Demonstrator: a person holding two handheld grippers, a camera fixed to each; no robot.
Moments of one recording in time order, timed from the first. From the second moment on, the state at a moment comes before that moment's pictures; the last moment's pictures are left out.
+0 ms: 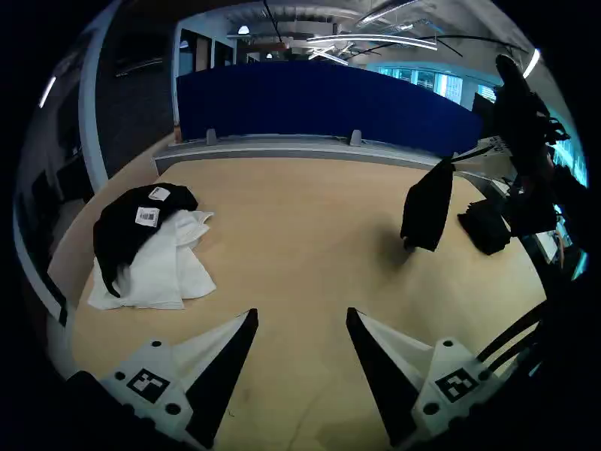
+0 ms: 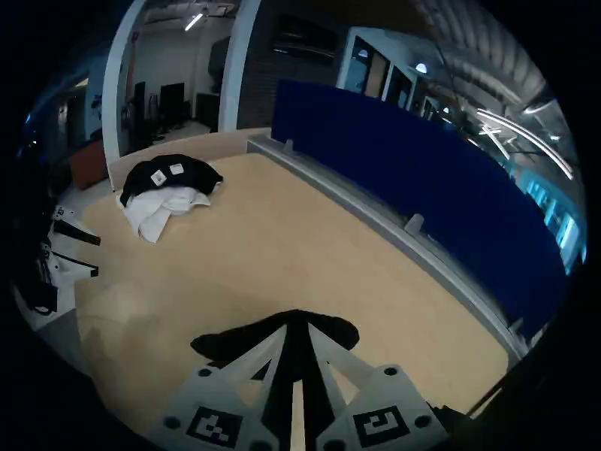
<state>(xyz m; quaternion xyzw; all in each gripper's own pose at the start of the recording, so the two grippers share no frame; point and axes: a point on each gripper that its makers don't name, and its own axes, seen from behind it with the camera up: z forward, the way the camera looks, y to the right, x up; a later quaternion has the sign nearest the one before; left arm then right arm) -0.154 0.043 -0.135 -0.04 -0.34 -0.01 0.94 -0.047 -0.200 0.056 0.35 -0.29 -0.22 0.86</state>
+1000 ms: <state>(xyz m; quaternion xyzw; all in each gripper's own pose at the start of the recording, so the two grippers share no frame) -0.155 0.070 -0.124 -0.06 -0.35 -0.01 0.94 -0.002 -0.023 0.119 0.26 -0.30 -0.22 0.89</state>
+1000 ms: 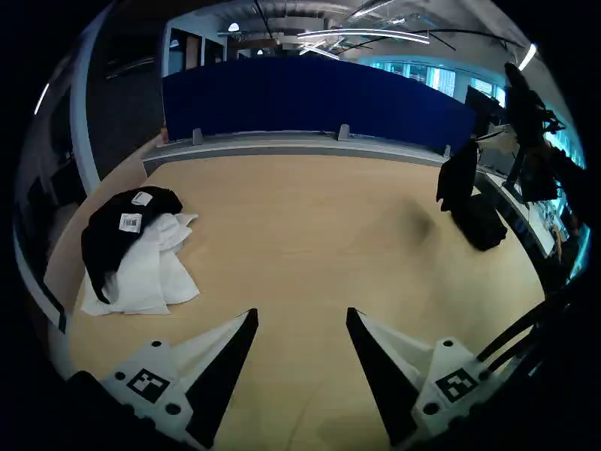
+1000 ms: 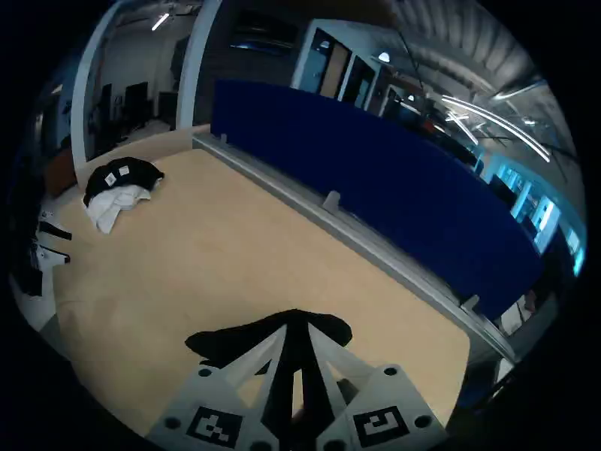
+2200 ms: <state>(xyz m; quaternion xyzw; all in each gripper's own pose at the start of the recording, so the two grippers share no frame) -0.153 0.092 -0.121 -0.07 -0.35 0.01 0.93 -0.034 0.153 0.093 0.13 -0.37 -0.19 0.90</state>
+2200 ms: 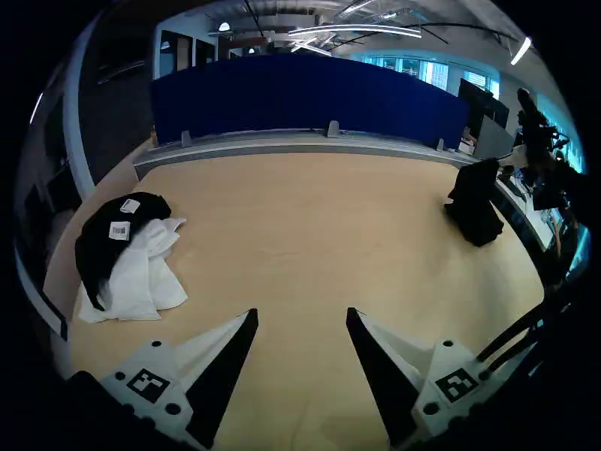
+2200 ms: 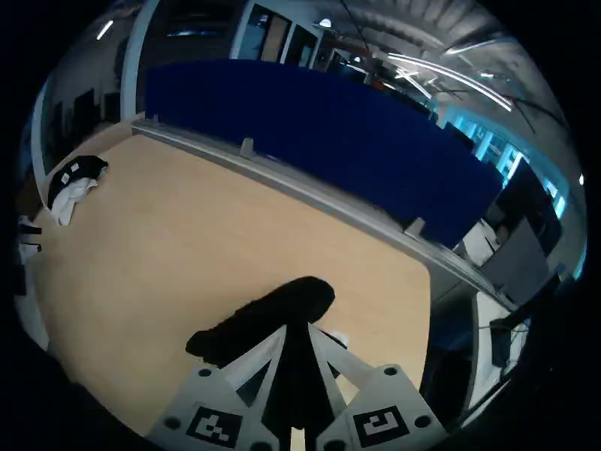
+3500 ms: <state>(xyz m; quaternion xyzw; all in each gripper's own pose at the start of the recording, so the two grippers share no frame) -0.148 0.103 -0.118 -0.09 -0.36 0.03 0.93 -0.173 0.226 -0.005 -0.01 -0.44 -0.05 0.90</state>
